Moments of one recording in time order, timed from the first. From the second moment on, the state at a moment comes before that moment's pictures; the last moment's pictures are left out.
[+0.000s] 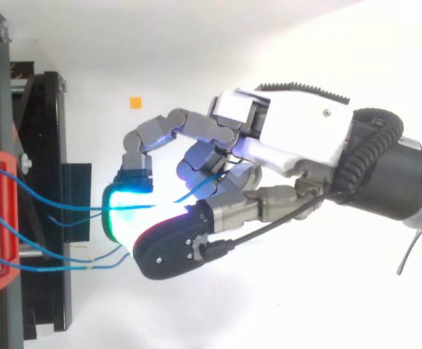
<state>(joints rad) 0.21 -2.23 -1.30 -2.73 -1.11 -0.07</state>
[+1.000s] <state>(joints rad) 0.21 -2.23 -1.30 -2.74 -1.11 -0.08</state>
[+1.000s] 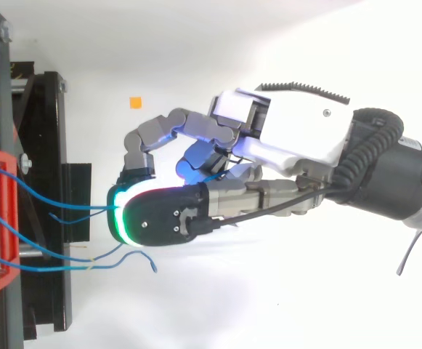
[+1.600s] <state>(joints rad) 0.21 -2.23 -1.30 -2.74 -1.11 -0.10</state>
